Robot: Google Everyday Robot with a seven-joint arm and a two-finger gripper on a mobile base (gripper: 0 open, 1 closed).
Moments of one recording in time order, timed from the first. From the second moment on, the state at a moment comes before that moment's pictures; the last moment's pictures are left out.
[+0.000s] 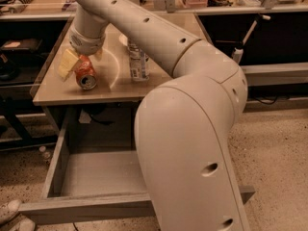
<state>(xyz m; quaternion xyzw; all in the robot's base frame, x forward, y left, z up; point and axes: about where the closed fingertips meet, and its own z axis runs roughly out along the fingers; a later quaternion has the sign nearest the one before) 0.698 0.224 0.836 -0.48 0.85 0.17 0.16</state>
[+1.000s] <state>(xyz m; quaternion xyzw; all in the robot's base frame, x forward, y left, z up) 0.698 0.224 0.836 -0.48 0.84 0.17 0.16</state>
